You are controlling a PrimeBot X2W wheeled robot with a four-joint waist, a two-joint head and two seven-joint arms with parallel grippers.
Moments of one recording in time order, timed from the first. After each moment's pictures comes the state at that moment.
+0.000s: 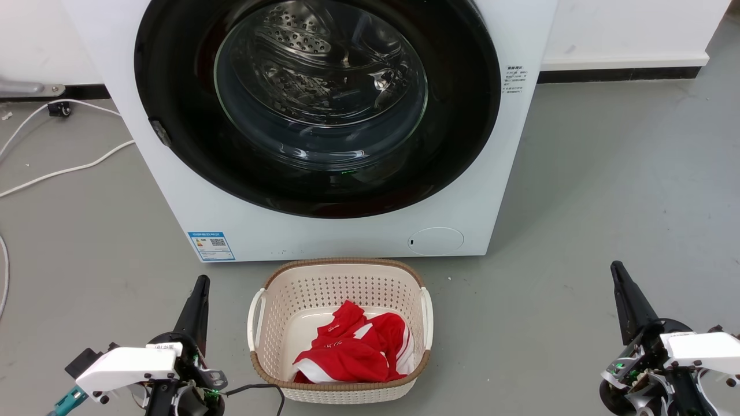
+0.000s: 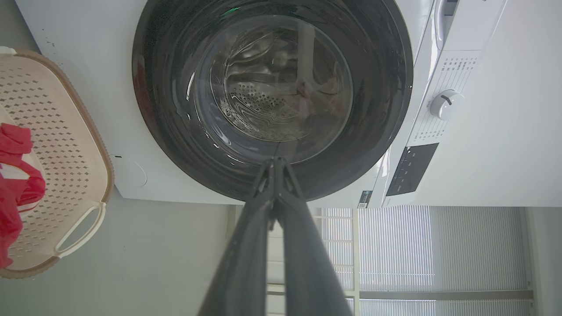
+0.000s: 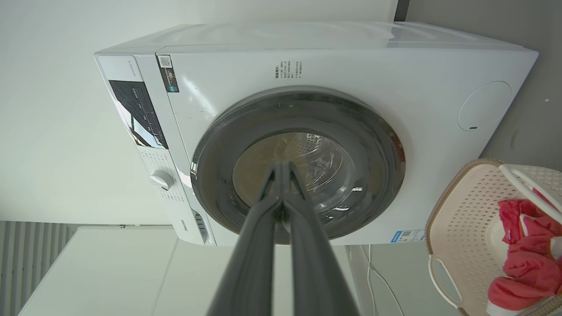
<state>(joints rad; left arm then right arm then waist) -0.10 0.06 0.10 0.25 -1.62 -0.13 0.10 -0.10 -0.06 -0.10 0.25 1.62 0.13 0.11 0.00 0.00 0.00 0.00</state>
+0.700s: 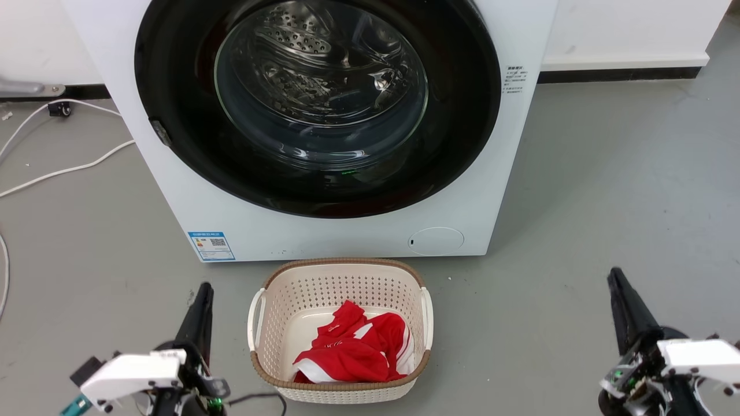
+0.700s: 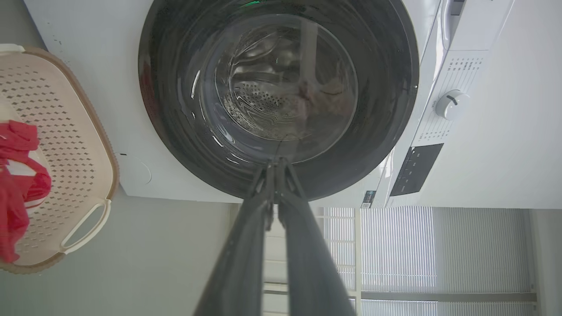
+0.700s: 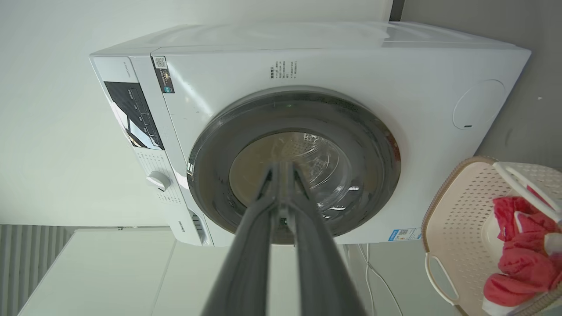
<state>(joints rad) -0.10 0.05 0.11 0.26 -1.61 -0.13 0.11 -0.09 -0.06 -0.10 0.25 1.62 0.13 0.11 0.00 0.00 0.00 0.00</state>
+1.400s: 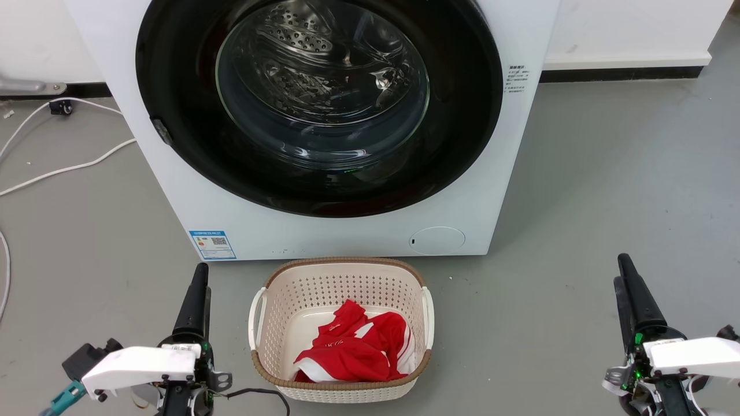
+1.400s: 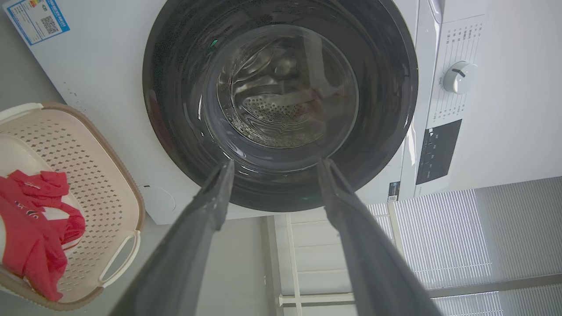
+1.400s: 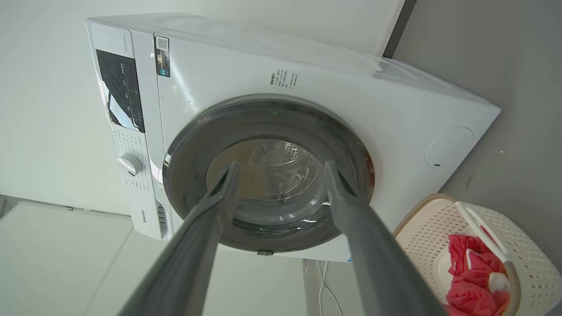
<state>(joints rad) -0.08 0.05 0.07 0.21 -1.44 -0.13 0.02 -0.06 -0.06 -0.08 0.19 1.40 0.13 0.02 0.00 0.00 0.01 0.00</state>
